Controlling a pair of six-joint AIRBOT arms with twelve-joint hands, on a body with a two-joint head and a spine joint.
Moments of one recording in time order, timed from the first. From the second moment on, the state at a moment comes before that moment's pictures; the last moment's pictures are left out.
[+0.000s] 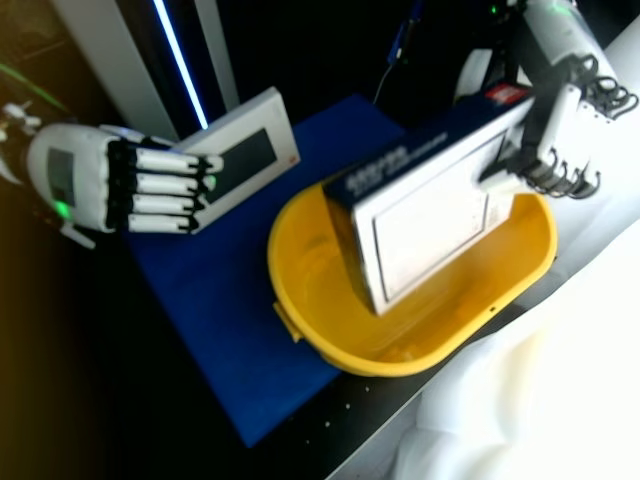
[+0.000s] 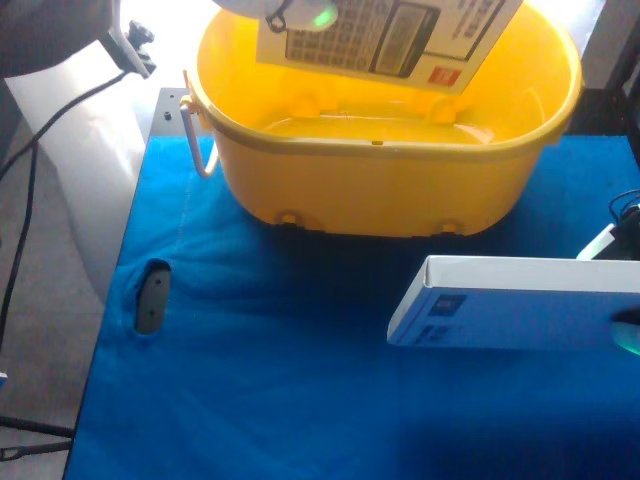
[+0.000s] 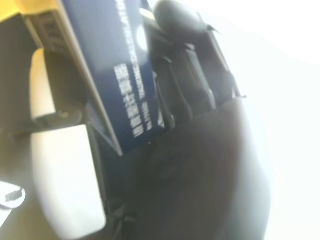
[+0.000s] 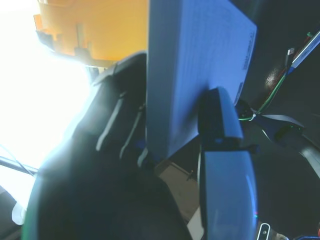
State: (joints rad) left arm 0.25 -1.27 1.49 0.26 -0.32 0.53; right arm -1.43 -0.84 0.78 -2.87 -1.59 2.83
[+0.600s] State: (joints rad) left arm 0.27 -1.27 1.50 0.22 -0.30 0.54; right arm -1.40 -0.83 0.78 -2.88 -1.59 2.83
